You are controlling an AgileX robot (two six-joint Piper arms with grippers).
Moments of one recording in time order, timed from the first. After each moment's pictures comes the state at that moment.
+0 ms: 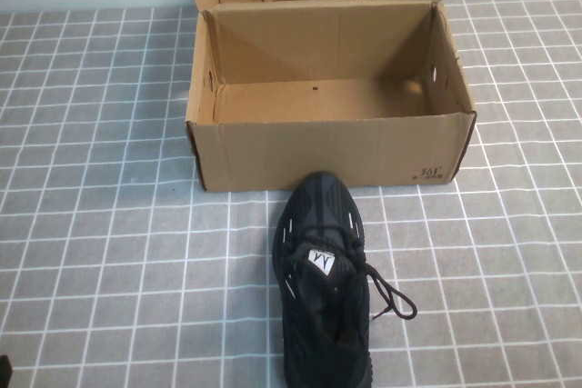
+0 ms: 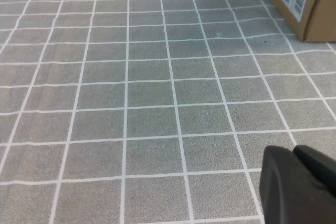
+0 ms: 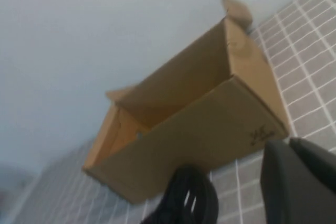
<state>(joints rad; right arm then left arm) 0.07 0.03 -0.09 0.94 0.27 -0.08 -0.09 -0.01 0.03 0.01 0.39 0.04</state>
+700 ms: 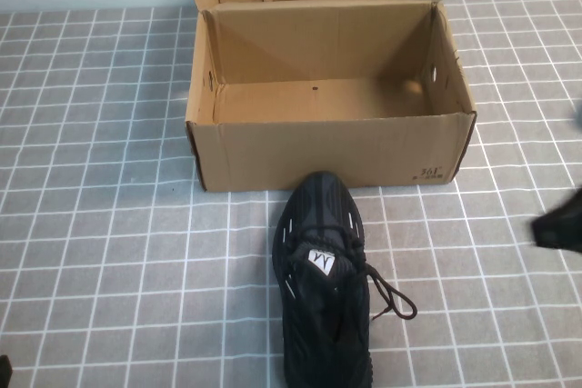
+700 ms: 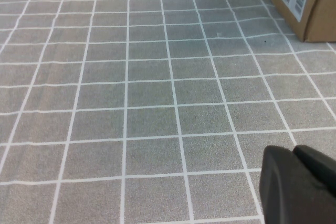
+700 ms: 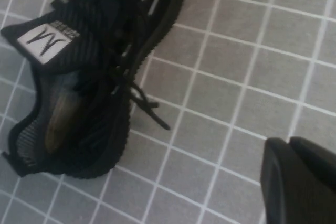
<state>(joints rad) 0.22 1.14 -0.87 0.51 0.90 -0.31 -0.09 -0.01 0.03 0.01 0.39 0.04</state>
